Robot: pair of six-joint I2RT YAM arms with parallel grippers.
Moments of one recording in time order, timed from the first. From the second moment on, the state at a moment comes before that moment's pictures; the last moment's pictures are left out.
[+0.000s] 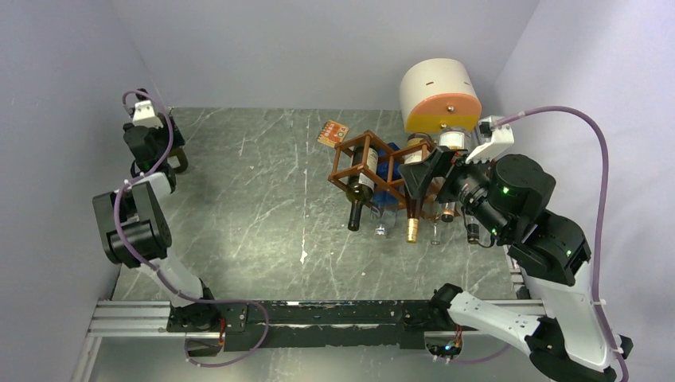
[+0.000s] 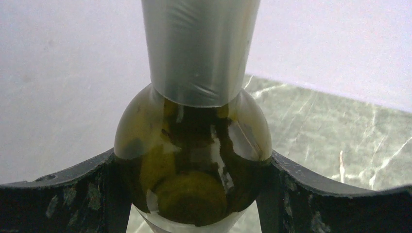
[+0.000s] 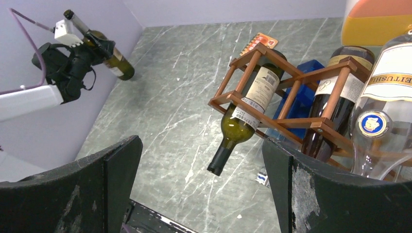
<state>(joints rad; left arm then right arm) 0.35 1.71 0.94 0.66 0.05 -0.01 0.75 0.87 1.57 -0.92 0.30 0.44</state>
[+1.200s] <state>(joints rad) 0.31 2.25 1.59 0.59 0.22 -0.06 0.75 0.84 1.48 -0.91 0.33 0.46</state>
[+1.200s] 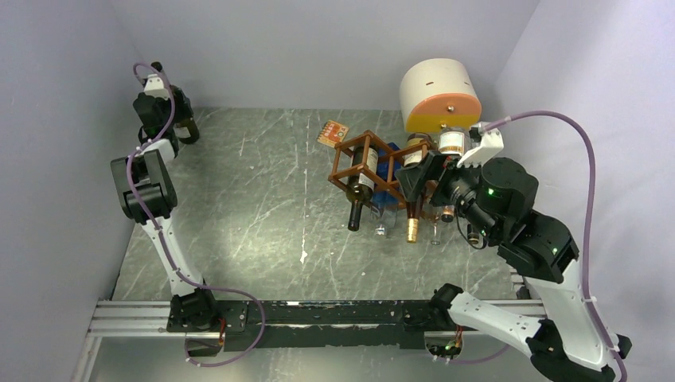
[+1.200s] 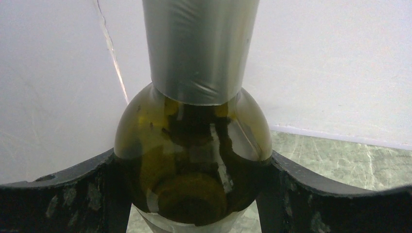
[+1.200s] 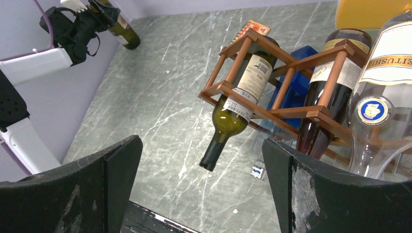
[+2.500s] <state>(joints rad) 0.20 1.20 0.90 0.44 0.10 -0.41 0.75 0.85 1.34 -0.90 0.33 0.42</state>
